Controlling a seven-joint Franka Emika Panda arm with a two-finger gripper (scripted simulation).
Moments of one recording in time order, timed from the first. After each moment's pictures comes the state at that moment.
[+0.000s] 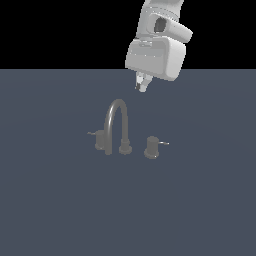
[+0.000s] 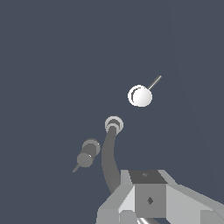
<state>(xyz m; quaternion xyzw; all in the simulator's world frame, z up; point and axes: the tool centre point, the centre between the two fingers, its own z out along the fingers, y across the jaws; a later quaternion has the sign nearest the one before) -0.028 -0.036 0.241 -0.84 0.52 0.06 0.09</state>
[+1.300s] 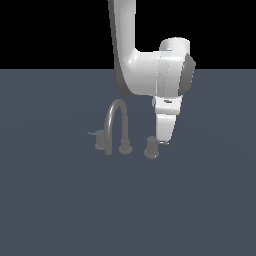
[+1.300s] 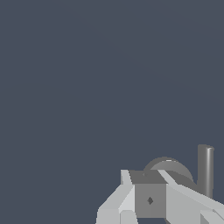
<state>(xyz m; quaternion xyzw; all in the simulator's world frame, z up) -0.001 -0.121 0.066 -0.62 0.79 0.00 0.00</state>
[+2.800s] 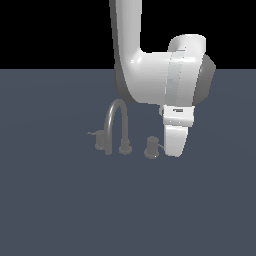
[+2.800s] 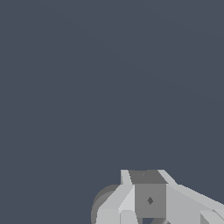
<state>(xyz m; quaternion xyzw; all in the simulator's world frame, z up) -0.061 -0.133 0.062 -0.60 0.80 -0.01 0.00</state>
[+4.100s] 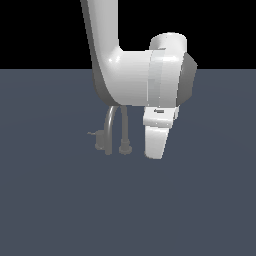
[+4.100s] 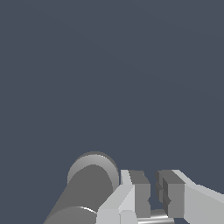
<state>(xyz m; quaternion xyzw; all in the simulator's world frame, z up) -0.074 -0.090 0.062 -0.58 0.81 0.00 -0.01</state>
